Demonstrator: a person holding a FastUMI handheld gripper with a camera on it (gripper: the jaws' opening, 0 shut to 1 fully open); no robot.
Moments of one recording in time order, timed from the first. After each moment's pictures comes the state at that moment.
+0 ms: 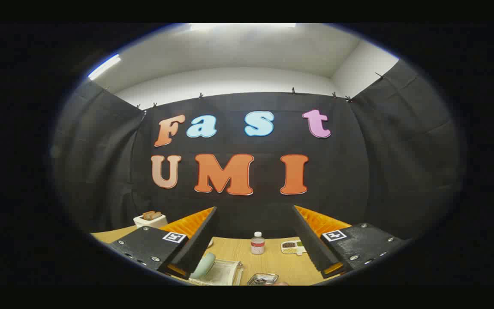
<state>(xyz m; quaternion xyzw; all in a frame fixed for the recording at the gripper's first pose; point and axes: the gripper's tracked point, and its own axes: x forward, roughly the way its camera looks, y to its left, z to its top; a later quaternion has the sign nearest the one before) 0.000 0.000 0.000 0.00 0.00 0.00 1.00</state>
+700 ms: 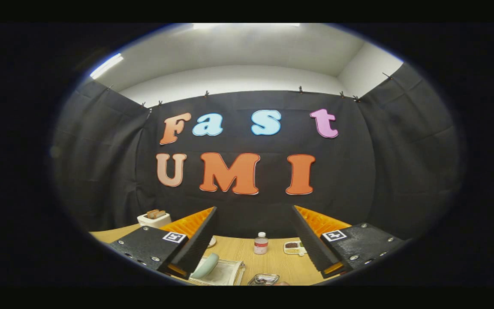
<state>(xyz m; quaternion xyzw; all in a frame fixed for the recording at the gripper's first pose) 0.007 0.007 0.013 -0.01 0.01 0.02 1.00</state>
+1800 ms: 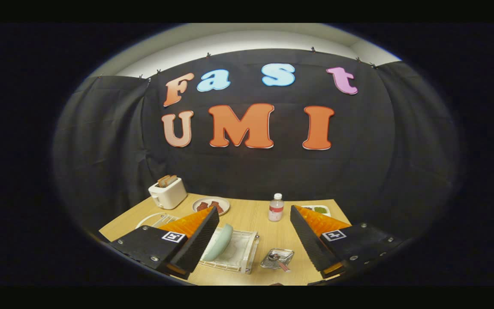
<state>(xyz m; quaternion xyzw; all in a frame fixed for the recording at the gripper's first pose) 0.013 0.046 -0.086 0.01 0.23 0.07 0.97</state>
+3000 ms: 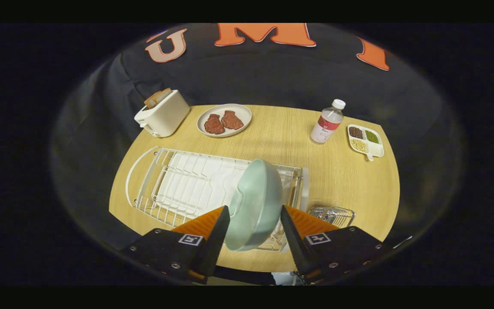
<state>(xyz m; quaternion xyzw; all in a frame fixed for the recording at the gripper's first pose) 0.010 0.139 -0.287 -0.03 0.61 0.10 0.79</state>
